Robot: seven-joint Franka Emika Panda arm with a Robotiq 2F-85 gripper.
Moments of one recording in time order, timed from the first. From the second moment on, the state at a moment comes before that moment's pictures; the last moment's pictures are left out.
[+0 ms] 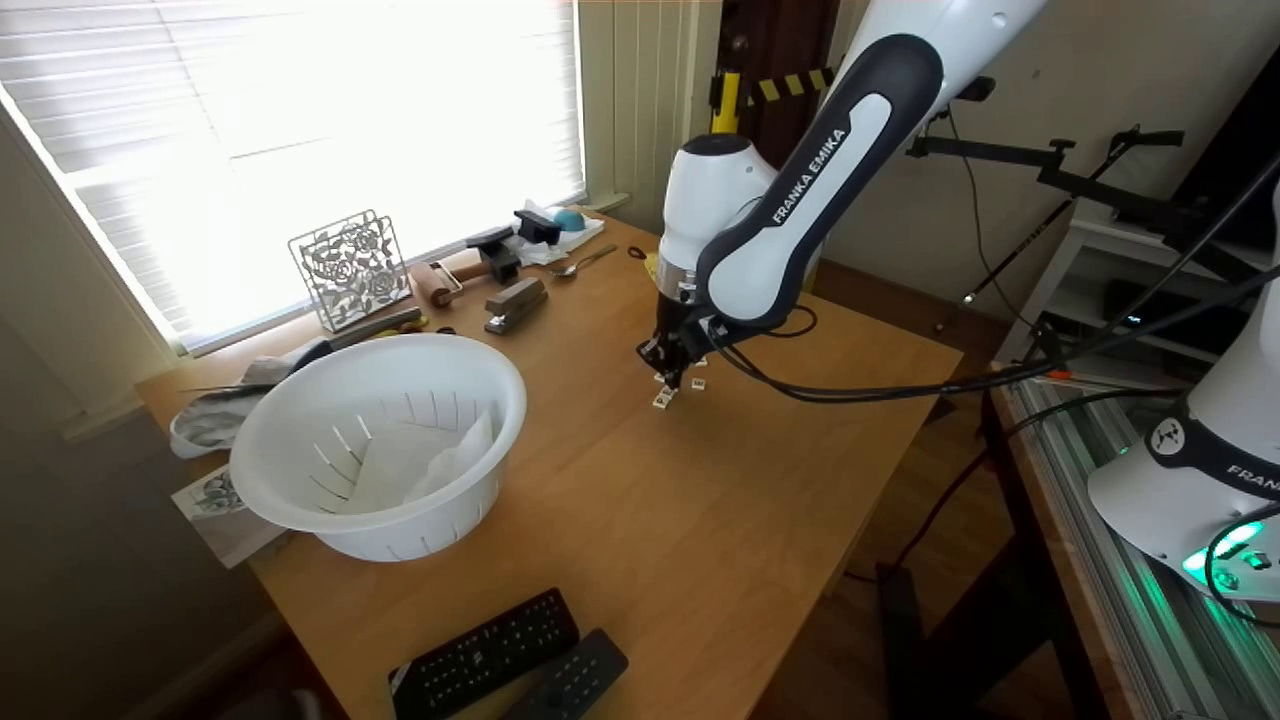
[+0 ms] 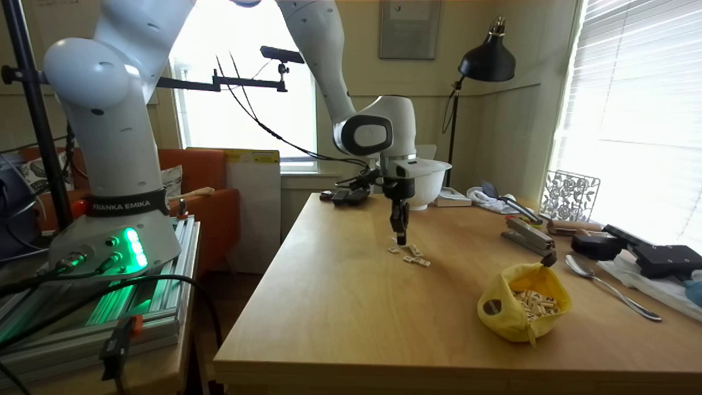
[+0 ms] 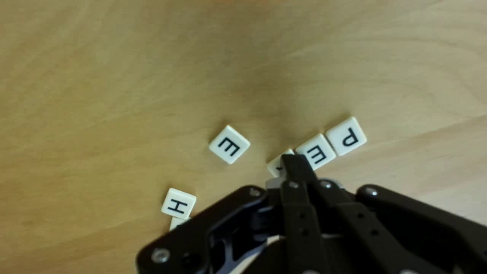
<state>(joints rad) 0.04 0.55 -0.20 -2.18 0.11 2.83 0.55</state>
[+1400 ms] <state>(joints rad) 0.05 0.51 -0.23 -2.18 0.11 2.83 0.53</state>
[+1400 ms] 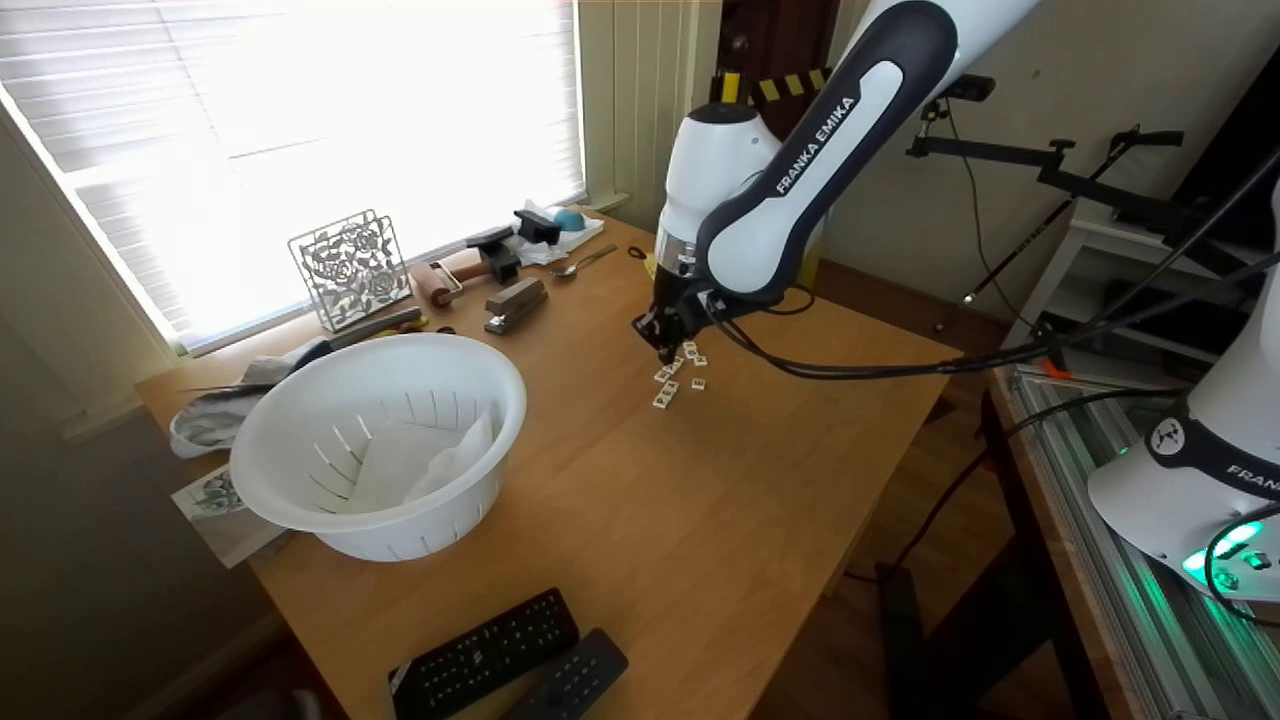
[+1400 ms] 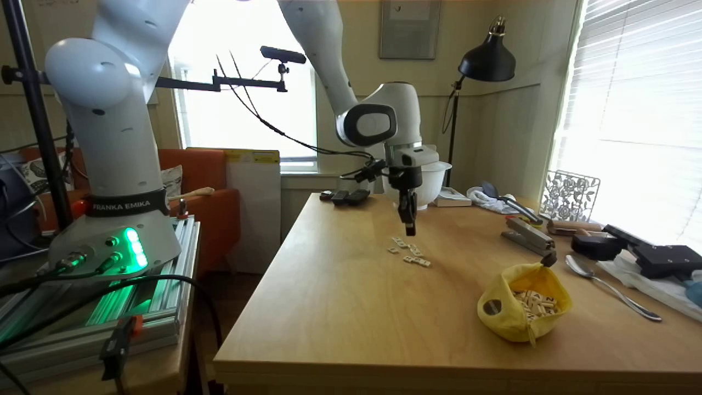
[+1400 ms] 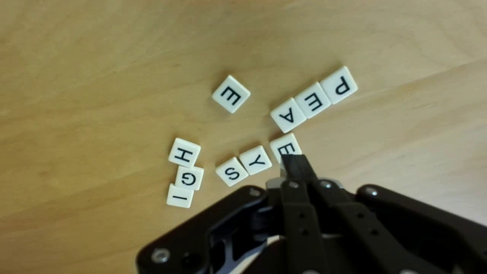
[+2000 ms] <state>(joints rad) -0.06 0.49 -0.17 -2.18 0.11 2.83 0.34</state>
